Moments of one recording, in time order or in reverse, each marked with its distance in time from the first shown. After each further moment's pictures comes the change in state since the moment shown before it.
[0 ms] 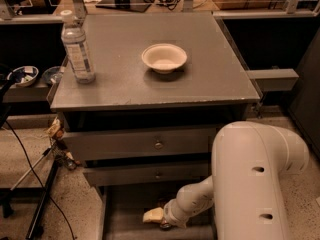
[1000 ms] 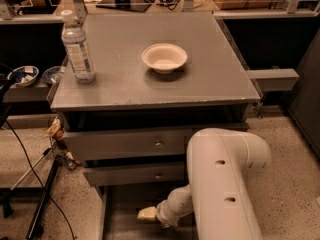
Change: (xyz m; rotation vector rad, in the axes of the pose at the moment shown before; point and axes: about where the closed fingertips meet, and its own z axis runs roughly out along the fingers) arm -0.032 -0.006 0.072 0.000 -0.048 0.037
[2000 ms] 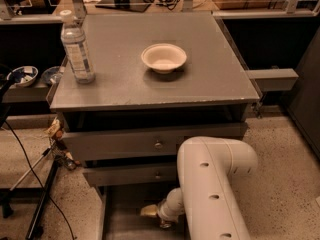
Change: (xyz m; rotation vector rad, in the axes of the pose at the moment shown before) arm -0.034 -0.027 0.047 0.032 -0.043 -0.005
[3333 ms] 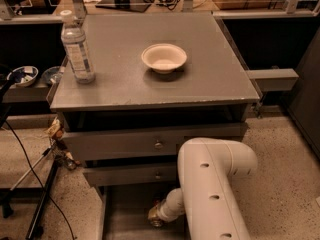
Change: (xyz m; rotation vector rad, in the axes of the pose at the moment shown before) arm 0.002 0.000 0.005 -0.004 0.008 0.002
